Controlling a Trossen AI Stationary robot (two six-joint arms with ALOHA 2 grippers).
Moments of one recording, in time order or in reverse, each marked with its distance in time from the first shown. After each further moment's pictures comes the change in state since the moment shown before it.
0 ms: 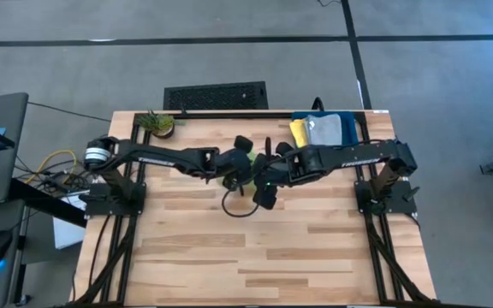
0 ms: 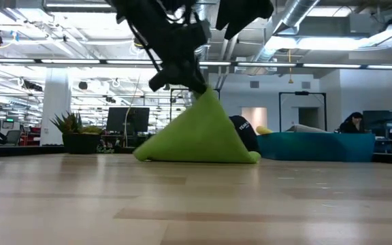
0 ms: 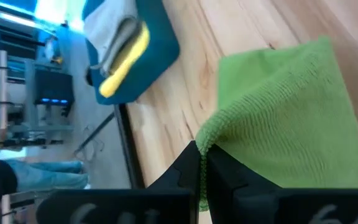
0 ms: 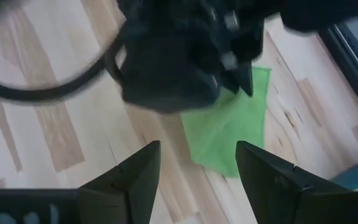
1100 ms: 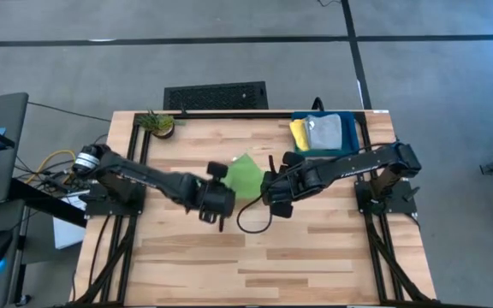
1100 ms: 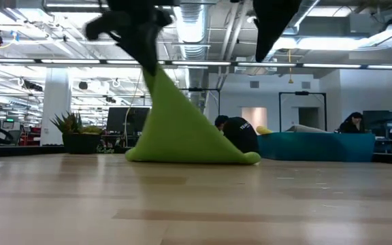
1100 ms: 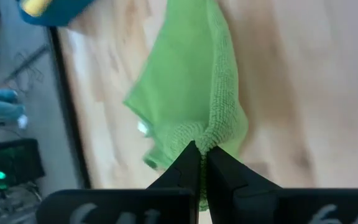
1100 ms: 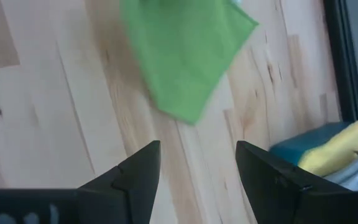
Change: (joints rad) left arm -0.279 -0.034 0.183 -0.699 -0.117 -0.620; right arm 0.065 -0.024 -0.167 -0.125 0.059 -0.093
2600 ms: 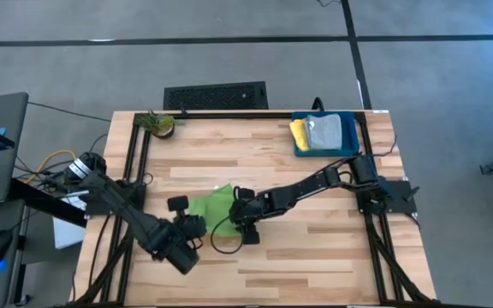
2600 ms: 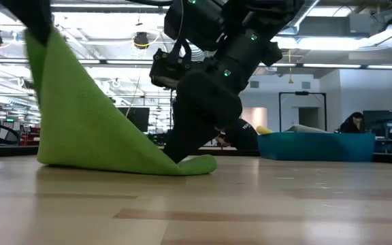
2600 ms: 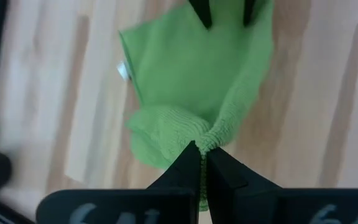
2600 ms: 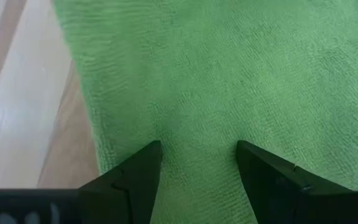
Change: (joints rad) left arm -0.472 0.001 0.014 -0.370 0.011 -1.076; right arm -0.020 0.394 -0.260 1.074 -0.389 -0.318
